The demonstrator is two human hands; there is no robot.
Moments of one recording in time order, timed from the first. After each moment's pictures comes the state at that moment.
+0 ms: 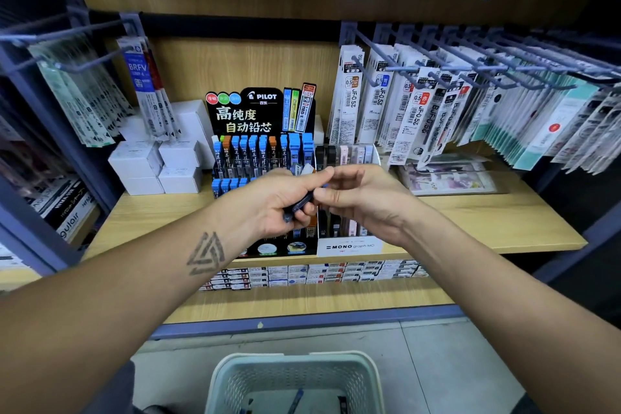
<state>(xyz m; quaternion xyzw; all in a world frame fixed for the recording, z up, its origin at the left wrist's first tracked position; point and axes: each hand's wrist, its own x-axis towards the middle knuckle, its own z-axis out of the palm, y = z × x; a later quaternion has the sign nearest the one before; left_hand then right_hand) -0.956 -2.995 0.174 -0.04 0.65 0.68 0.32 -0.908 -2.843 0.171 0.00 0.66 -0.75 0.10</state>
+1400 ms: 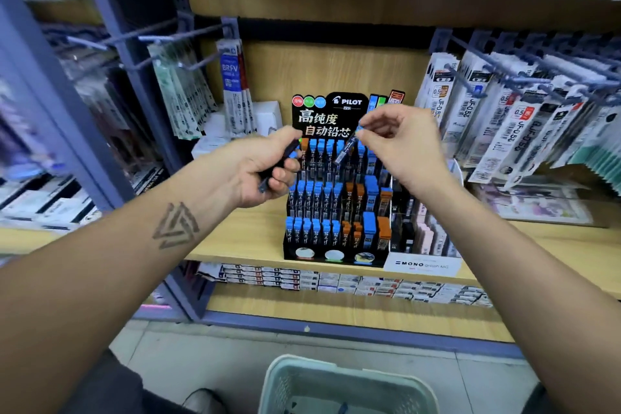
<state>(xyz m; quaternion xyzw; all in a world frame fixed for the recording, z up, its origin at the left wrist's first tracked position) -0.985 -3.112 0.217 -0.07 0.65 0.71 0.27 -0.981 -2.904 0.206 -0.07 0.84 -0.48 -0.24</state>
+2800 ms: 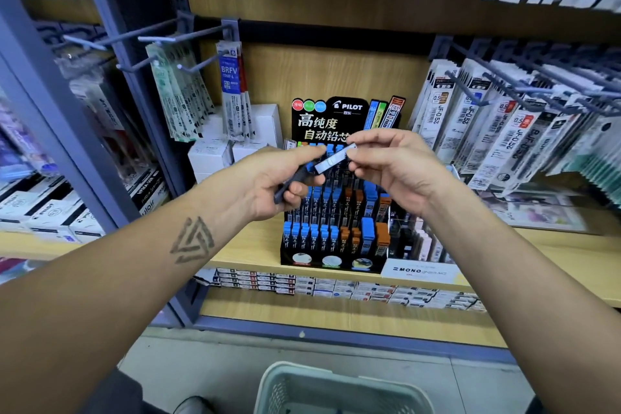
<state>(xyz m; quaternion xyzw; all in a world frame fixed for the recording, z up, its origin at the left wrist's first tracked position) -0.986 -3.104 0.203 -0.06 0.66 0.70 0.26 -0.975 -2.909 0.205 -0.03 0.65 -0.76 0.04</state>
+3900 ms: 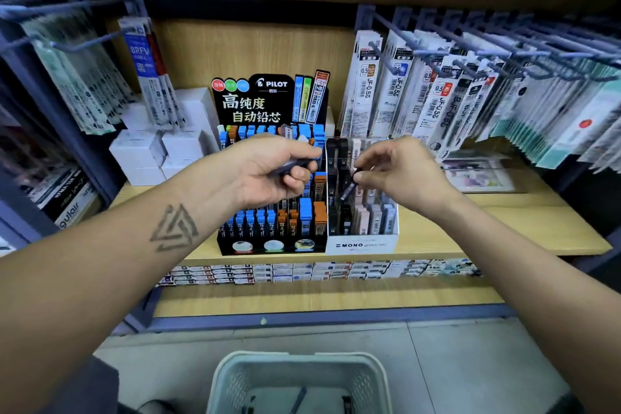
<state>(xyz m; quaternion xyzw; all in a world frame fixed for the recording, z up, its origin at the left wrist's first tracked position) -0.984 -3.023 0.196 -0.02 0.61 0.71 0.34 -0.941 -2.806 0.168 -0.01 0.91 -0.39 -0.11</state>
